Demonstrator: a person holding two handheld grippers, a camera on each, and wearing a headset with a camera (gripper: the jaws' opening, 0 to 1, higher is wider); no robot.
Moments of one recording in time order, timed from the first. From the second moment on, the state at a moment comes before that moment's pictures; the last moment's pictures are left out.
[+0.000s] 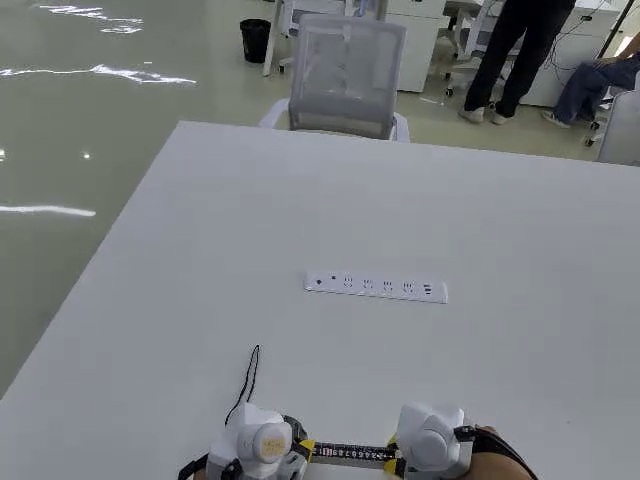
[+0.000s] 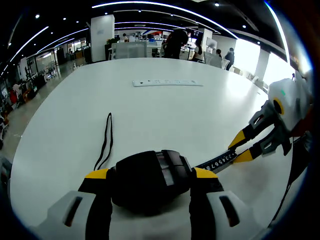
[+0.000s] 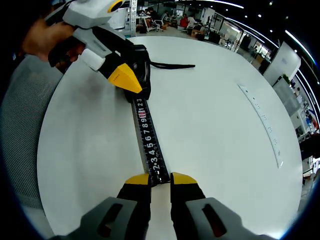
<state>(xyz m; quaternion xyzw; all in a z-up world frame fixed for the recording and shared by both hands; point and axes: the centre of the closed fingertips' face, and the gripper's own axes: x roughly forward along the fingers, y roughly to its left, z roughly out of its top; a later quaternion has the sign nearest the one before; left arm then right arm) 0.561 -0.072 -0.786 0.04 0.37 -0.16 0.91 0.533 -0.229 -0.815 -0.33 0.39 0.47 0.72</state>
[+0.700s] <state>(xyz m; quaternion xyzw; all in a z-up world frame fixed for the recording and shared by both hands) 0.561 -0.072 -0.787 0.04 0.37 -0.16 0.91 0.535 -0.213 -0.817 -0.33 0.39 0.48 0.71</state>
